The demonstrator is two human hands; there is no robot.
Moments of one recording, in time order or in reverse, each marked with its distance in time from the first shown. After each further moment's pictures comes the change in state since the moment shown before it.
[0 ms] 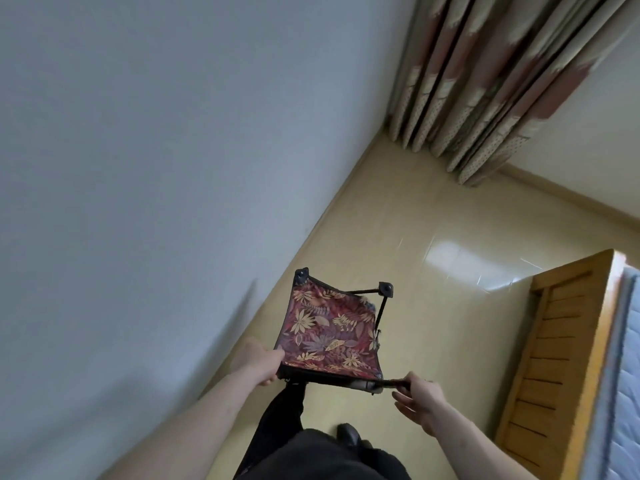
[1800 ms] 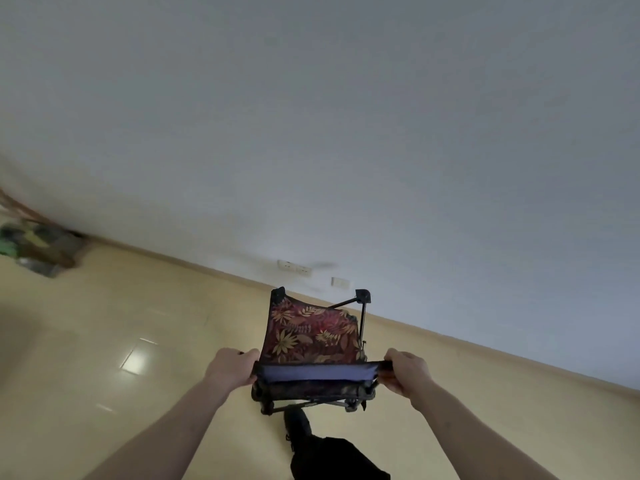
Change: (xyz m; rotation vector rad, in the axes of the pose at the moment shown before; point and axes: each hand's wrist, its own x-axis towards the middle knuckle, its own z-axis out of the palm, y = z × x) left_hand -0.408 -0.738 0.173 -1.341 0.666 -0.448; right_hand -0.268 0.517 0.145 -1.310 -0.611 -0.685
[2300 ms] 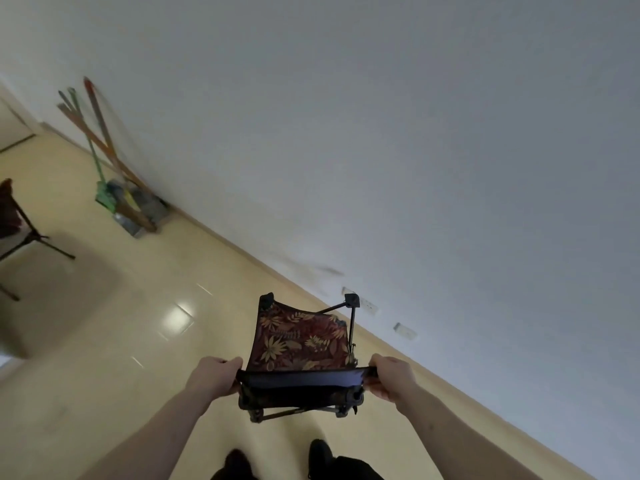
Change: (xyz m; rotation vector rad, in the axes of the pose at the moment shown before) left_hand 0.096 0.000 -0.166 -0.098 0.195 -0.234; right_hand 0.022 -0.138 0.223 -0.308 -0.252 -0.061
